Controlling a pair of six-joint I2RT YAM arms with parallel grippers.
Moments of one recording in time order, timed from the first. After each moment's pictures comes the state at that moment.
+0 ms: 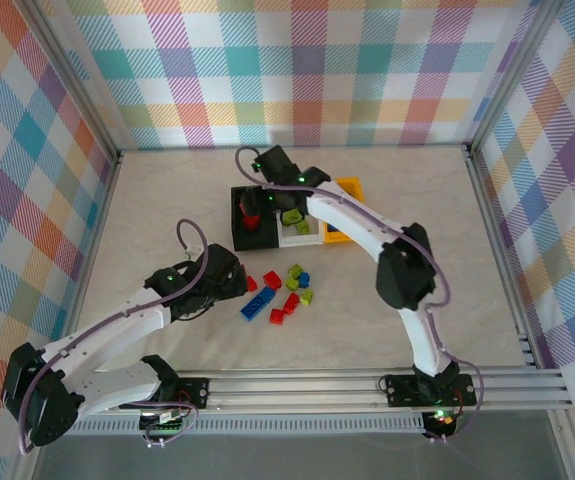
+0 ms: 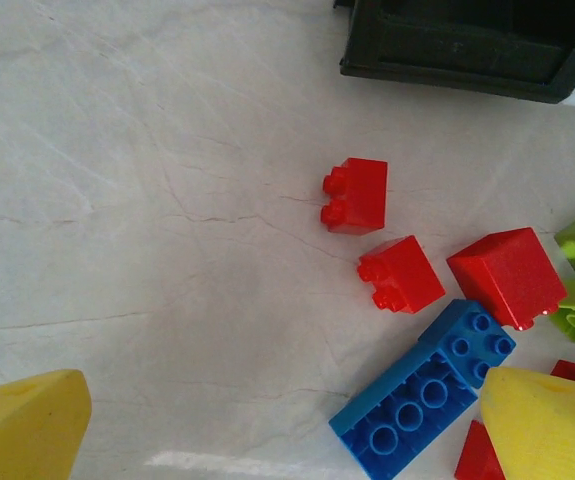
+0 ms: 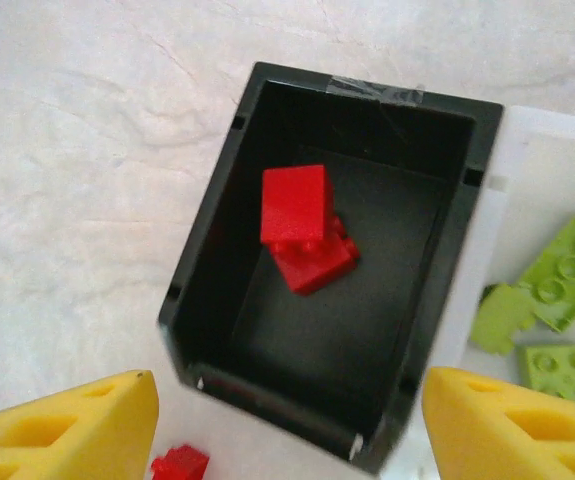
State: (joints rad) left arm -0.69 1.08 0.77 -0.77 -0.33 -0.83; right arm 0.76 2.09 1.96 -0.72 -0.01 0.36
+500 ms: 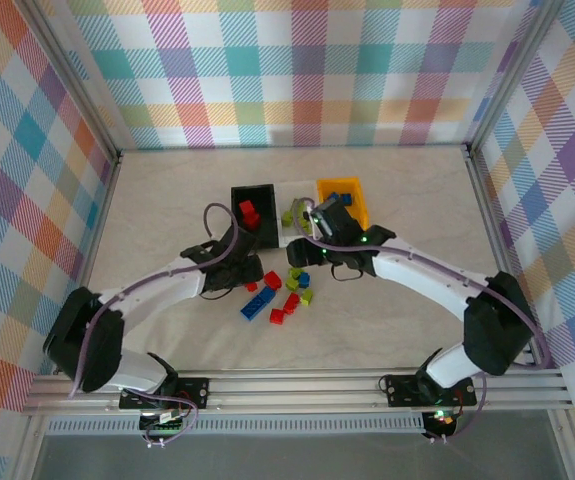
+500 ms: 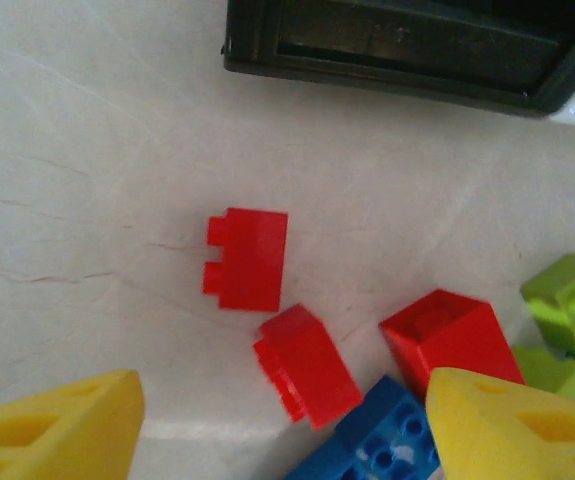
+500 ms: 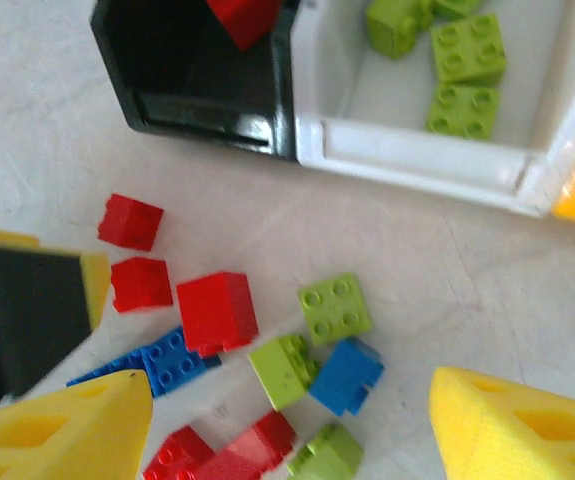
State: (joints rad) left arm -0.62 1.44 0.87 -0.55 -0.18 -0.82; right arm 0.76 1.47 1.08 -0.48 -0.05 0.44
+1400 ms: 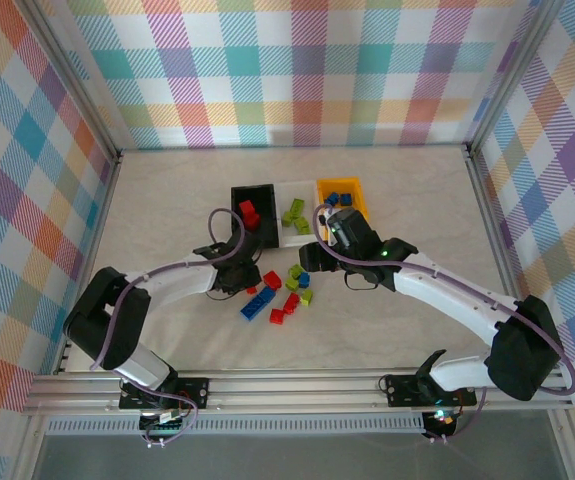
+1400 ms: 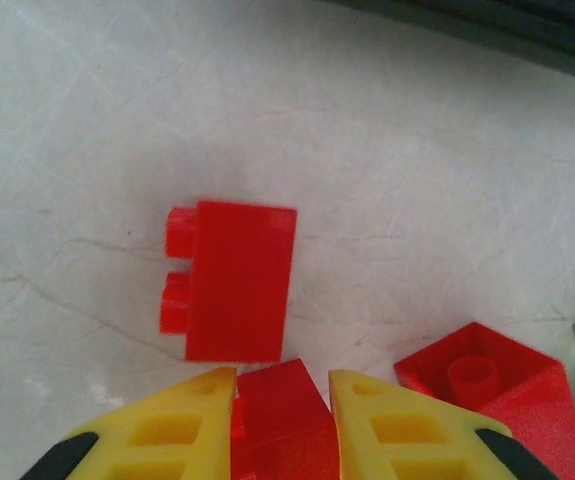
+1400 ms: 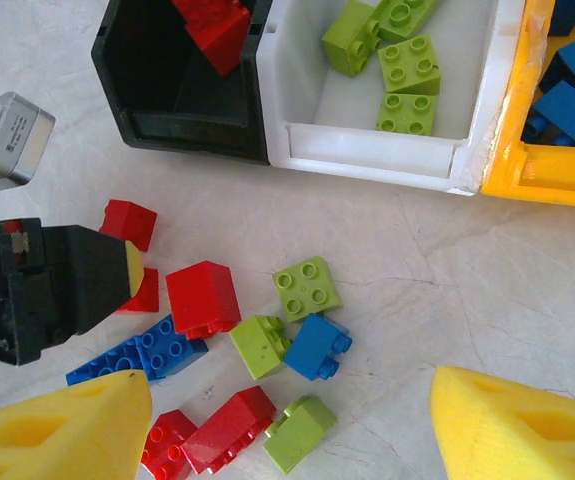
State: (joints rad) left arm -0.61 1.54 0.83 -0.45 -0.11 -0.90; right arm 0.75 1.33 0.99 -0.46 0.00 0.47
